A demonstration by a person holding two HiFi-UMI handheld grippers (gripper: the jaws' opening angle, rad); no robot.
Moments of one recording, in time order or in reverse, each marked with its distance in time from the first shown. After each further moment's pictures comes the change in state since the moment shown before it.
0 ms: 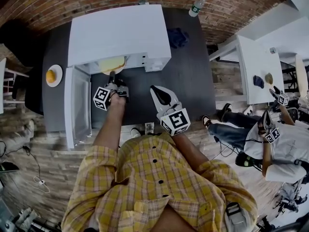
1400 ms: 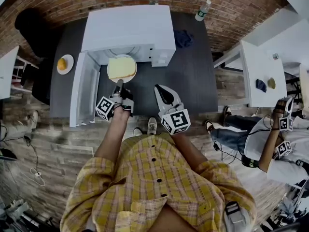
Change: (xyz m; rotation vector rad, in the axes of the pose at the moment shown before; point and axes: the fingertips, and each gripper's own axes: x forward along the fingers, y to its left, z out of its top) left arm -0.129 -0.051 -0.033 -0.003 0.096 -0.118; right arm -0.045 0.037 0.004 -0.006 -0.072 -0.009
